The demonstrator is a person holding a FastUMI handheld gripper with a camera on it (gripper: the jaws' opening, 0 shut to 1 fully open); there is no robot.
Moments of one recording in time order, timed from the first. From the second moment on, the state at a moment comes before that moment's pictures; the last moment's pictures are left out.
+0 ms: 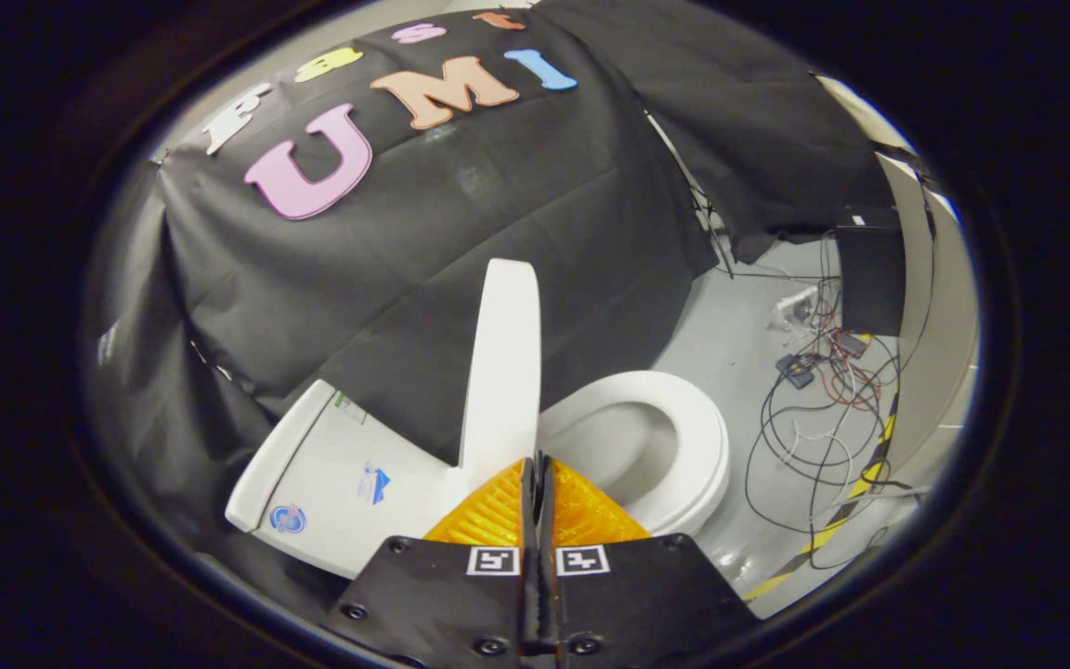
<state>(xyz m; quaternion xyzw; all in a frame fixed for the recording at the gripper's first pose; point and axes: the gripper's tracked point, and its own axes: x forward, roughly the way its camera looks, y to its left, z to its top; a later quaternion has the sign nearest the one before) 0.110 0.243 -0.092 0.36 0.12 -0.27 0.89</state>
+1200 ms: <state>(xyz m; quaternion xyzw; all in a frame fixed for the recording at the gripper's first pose) 0.138 0.293 -0.034 0.22 0.12 -0.30 0.92</state>
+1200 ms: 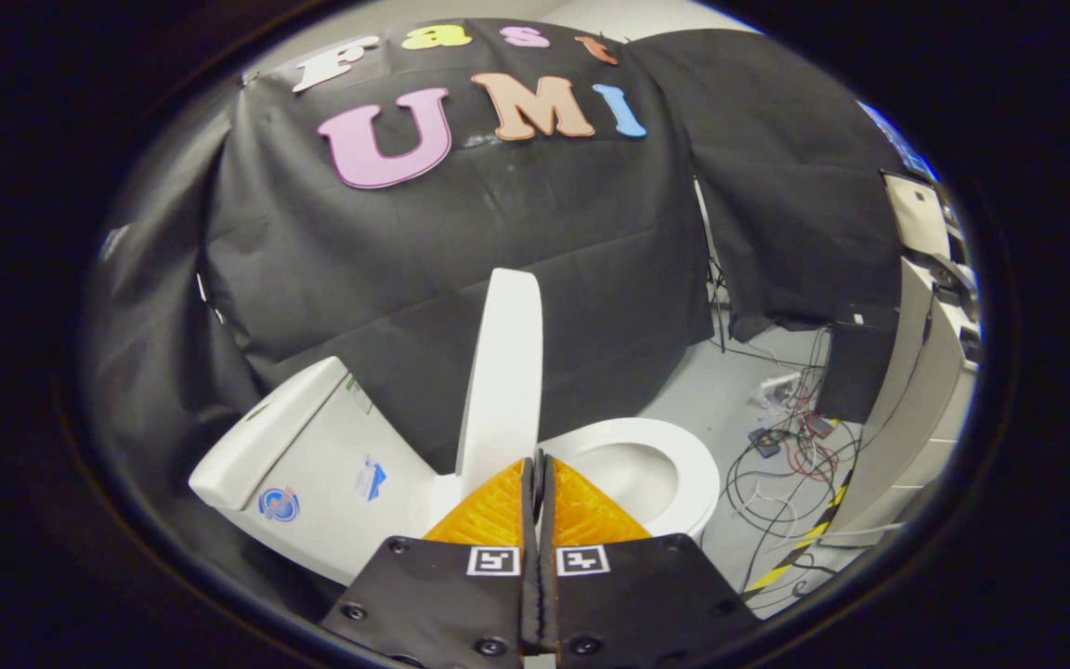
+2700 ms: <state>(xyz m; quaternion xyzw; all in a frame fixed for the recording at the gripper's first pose) 0.212 0.440 0.026 0.07 0.08 -0.22 0.97</state>
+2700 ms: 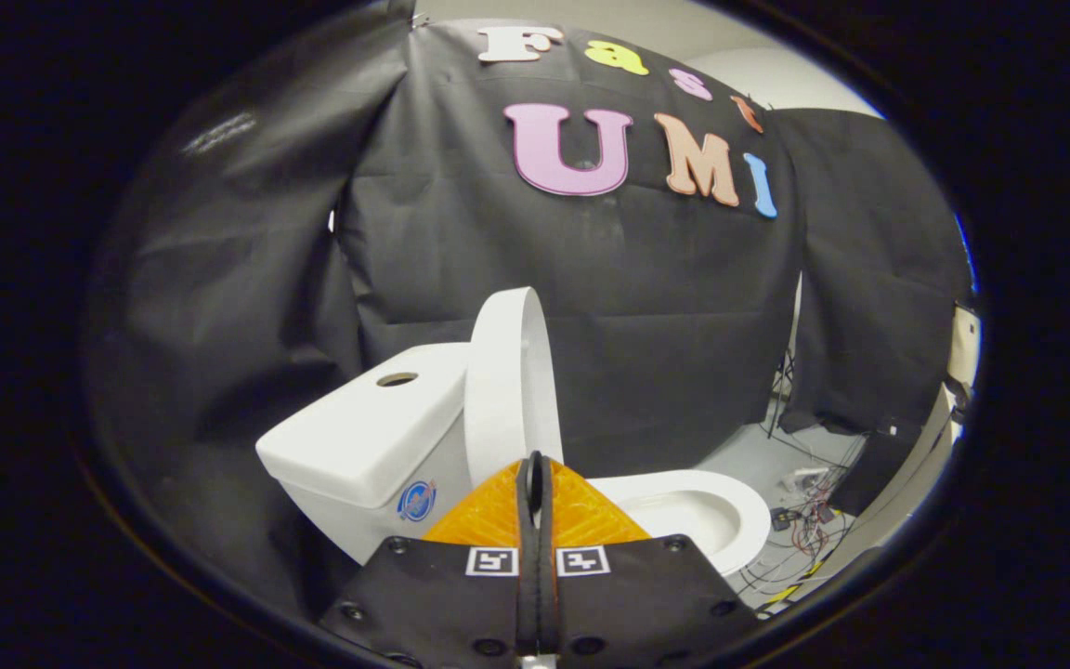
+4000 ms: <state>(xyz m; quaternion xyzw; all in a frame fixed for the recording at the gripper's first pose) 0.224 0.510 0.033 0.06 0.05 -0.08 0.99</state>
